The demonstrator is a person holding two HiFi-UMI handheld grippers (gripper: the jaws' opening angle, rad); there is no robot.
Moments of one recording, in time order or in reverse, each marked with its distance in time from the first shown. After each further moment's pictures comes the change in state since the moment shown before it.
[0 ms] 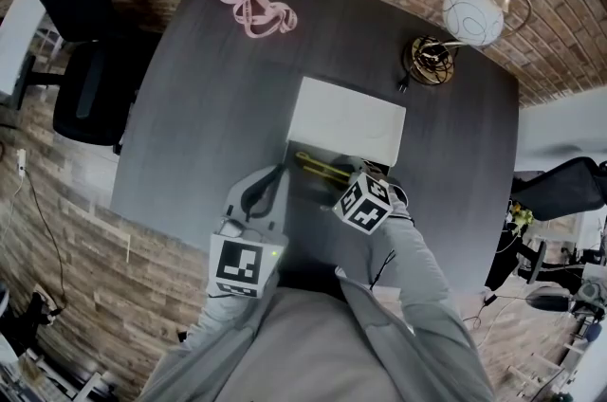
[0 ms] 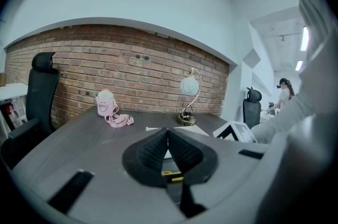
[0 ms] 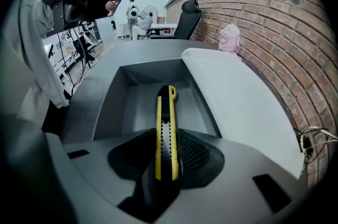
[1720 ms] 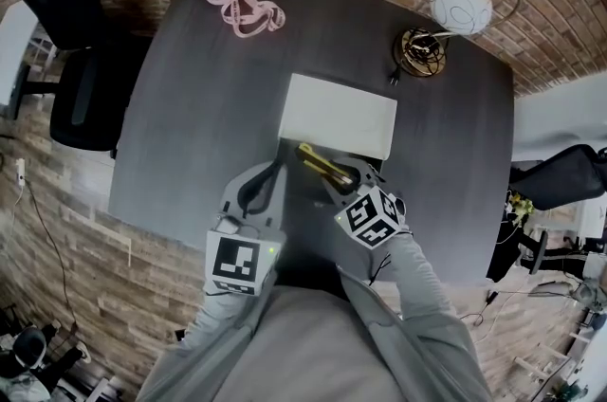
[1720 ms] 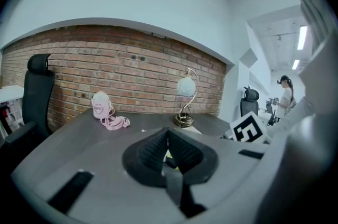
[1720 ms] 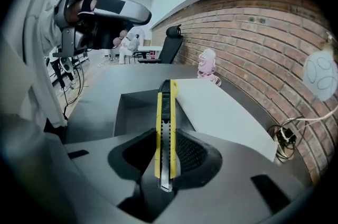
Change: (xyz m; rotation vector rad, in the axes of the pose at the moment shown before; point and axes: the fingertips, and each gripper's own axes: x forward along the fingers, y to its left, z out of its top) left arm 0.006 -0.010 0.009 0.036 -0.006 -0.031; right arm -0.047 -0.005 0.020 0.104 -0.221 -0.162
